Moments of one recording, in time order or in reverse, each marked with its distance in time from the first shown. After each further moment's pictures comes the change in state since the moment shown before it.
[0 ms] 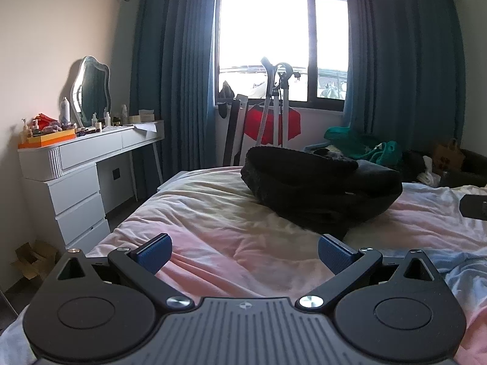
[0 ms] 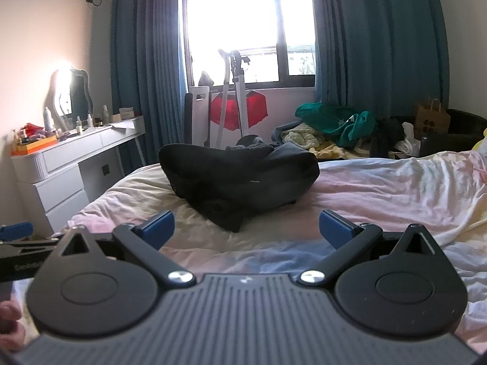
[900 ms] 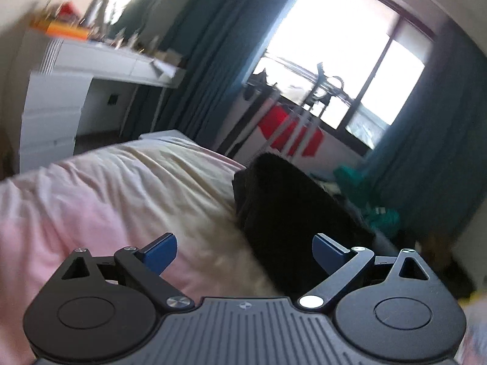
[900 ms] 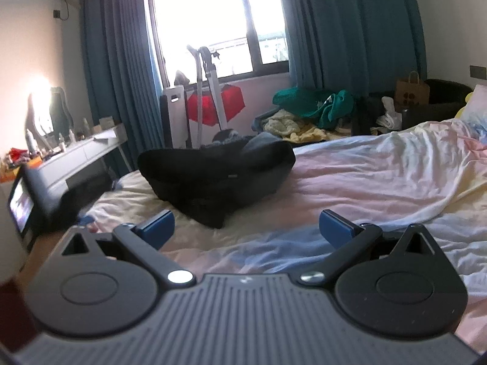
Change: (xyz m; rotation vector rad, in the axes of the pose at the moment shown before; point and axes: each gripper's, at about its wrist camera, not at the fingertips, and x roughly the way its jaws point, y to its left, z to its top) left arm 0.201 0.025 0.042 -0.540 0.046 -0.069; right arm 0.006 -0.026 -0.001 0.137 0.048 -0.041
